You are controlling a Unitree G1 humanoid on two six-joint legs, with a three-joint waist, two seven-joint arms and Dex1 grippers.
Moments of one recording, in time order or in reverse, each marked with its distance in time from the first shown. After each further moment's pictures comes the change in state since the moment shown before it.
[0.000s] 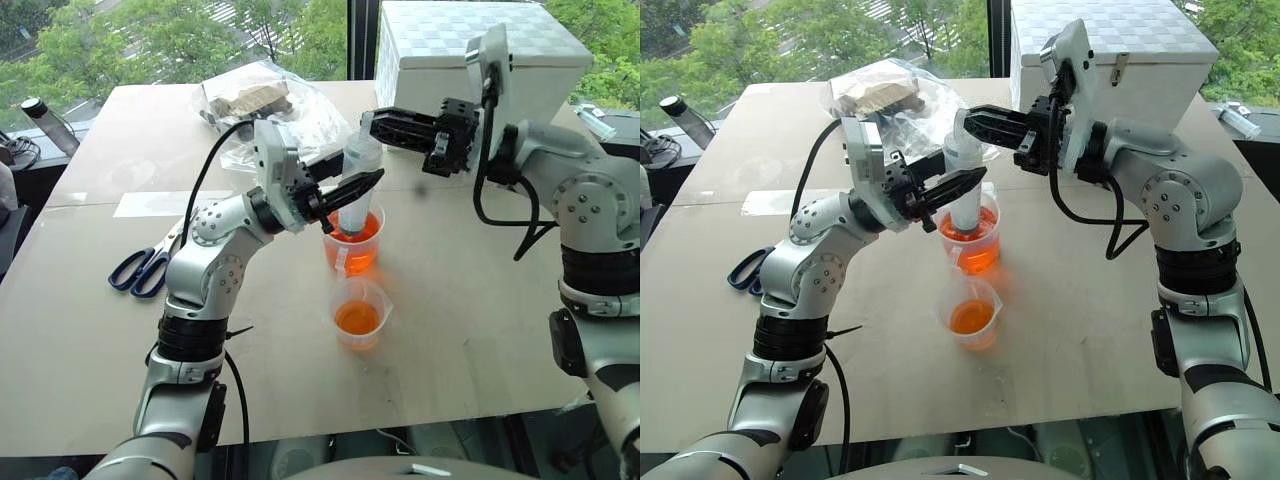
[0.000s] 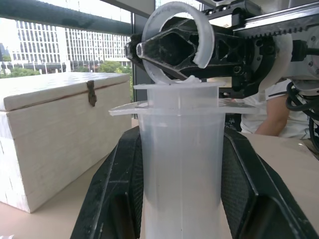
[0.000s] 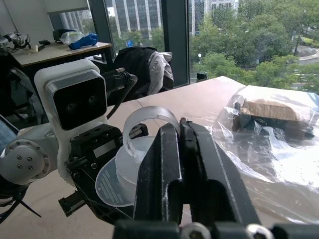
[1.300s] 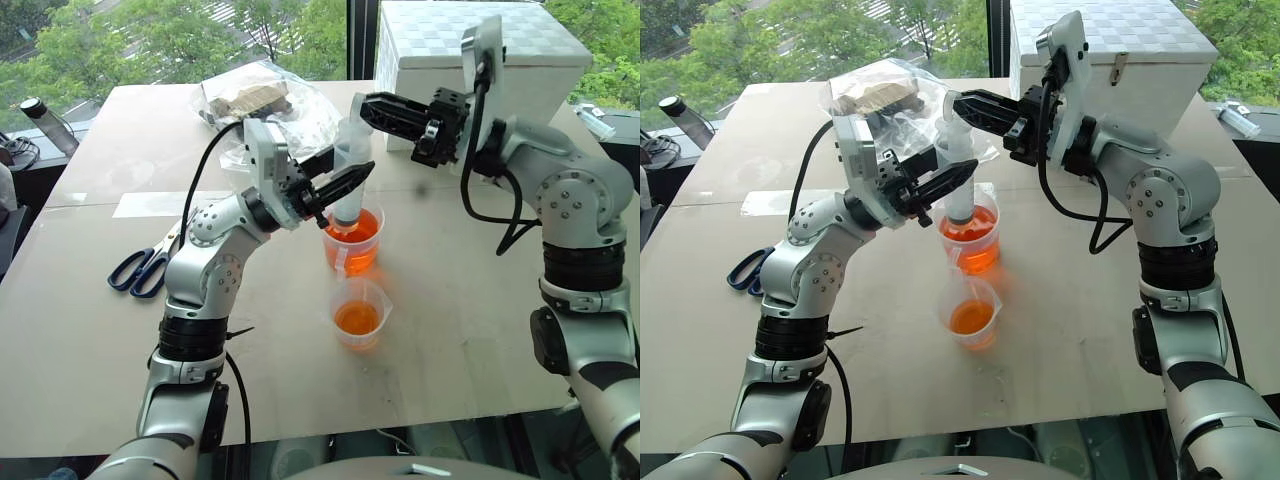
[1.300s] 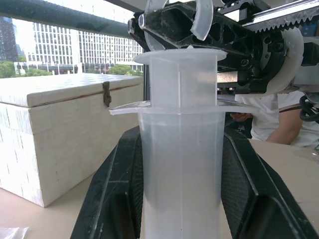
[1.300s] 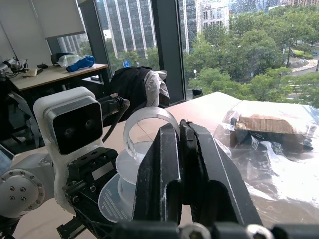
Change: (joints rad) left arm 0.006 -0.016 0.029 0.021 0.002 -0.012 0.015; right arm -0.017 0.083 -0.032 0.045 -0.006 -0.042 -0.044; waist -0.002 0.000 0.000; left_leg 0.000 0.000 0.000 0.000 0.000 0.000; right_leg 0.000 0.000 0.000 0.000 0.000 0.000
